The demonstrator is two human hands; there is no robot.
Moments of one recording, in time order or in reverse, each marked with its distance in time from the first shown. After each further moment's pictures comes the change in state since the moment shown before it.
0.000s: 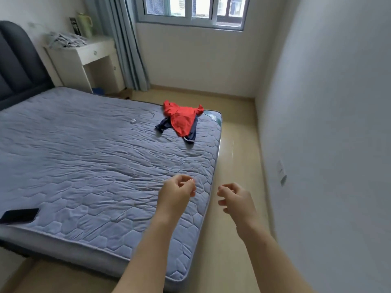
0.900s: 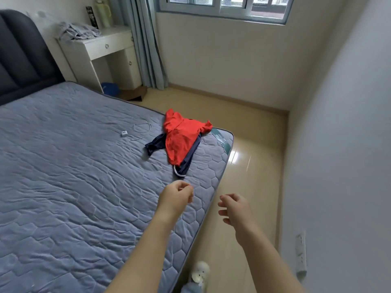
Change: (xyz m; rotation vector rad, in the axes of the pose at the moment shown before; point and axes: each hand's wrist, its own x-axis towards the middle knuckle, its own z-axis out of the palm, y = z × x) left_hand 0.398 0.075 0.234 0.022 0.144 -0.192; right_hand 0.476 -0.056 -0.104 -0.044 -0.191 0.194
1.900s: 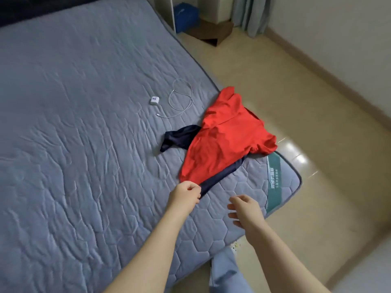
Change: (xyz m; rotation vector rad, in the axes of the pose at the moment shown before) left_hand 0.483 0.027 0.099 -0.183 0.425 -0.563; right_hand 0.541 -0.139 0.084 -0.465 -0.432 0.258
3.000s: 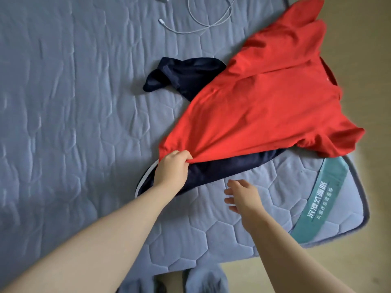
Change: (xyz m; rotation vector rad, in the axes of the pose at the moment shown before) left_hand 0.242 -0.121 0.120 0.583 0.260 0.146; right_hand 0.295 0.072 0.028 -0.342 -0.201 0.168
